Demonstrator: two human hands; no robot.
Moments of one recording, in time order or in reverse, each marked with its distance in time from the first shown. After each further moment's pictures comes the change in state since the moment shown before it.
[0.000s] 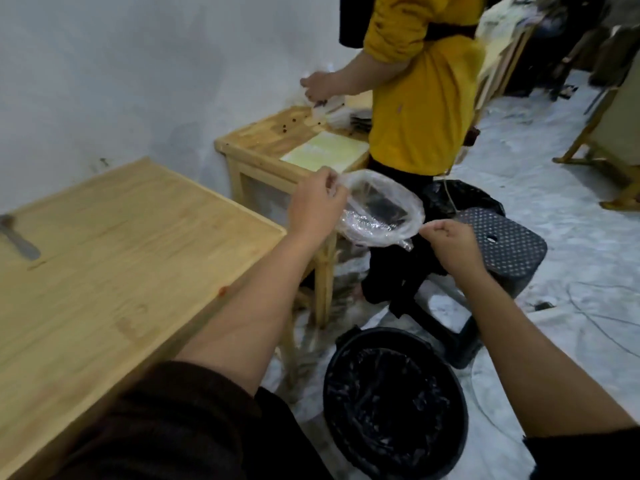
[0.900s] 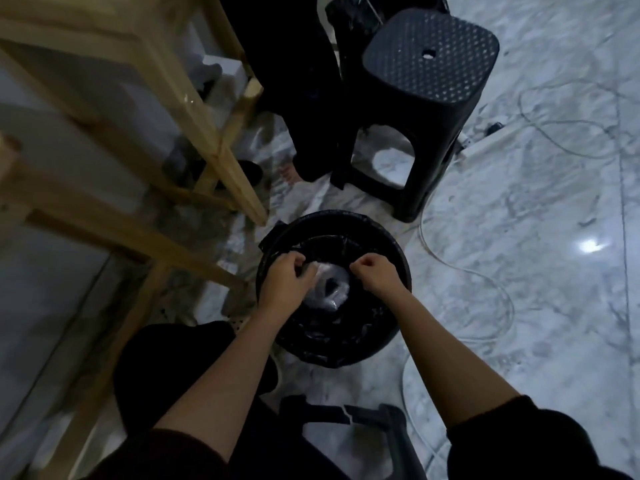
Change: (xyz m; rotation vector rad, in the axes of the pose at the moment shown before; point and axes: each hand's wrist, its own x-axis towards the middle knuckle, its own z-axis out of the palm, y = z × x) left_hand -0.207 -0.118 0.211 0.227 -0.751 -0.403; right_hand -0.095 0.277 0.028 -0.093 -0.277 0.670
